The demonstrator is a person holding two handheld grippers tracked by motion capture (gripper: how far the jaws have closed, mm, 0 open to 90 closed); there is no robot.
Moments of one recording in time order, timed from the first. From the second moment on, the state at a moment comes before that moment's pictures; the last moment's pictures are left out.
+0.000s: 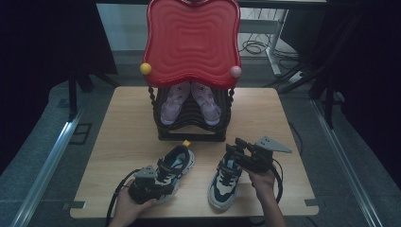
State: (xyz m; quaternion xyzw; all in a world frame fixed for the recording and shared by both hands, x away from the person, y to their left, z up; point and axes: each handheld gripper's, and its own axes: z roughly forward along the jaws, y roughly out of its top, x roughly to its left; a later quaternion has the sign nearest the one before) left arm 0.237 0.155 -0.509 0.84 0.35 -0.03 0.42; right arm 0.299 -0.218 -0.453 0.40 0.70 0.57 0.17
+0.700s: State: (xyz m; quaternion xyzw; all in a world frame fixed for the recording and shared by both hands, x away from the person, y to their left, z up) left arm 0.249 0.186 -0.510 0.83 0.37 -0.02 0.41; right arm 0.301 -0.215 -0.457 0.41 0.70 0.56 0.17
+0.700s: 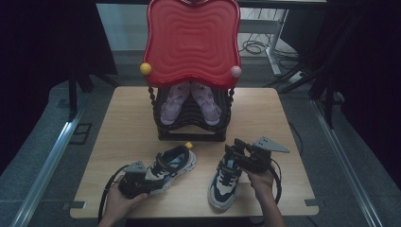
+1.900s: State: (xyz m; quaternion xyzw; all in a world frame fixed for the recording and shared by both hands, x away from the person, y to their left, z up) left arm 0.273 0.226 -0.516 0.78 0.45 0.03 0.43; right arm 0.303 -0.208 -0.459 0.40 0.71 0.55 0.16
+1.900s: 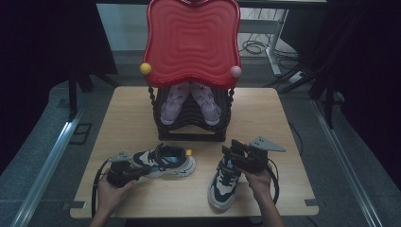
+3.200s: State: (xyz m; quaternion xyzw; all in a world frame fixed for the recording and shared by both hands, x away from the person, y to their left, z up) left arm 0.263 0.259 -0.491 0.73 0.50 0.13 0.46; right arm 0.299 -0.188 -0.458 0.38 0.73 0.55 0.14
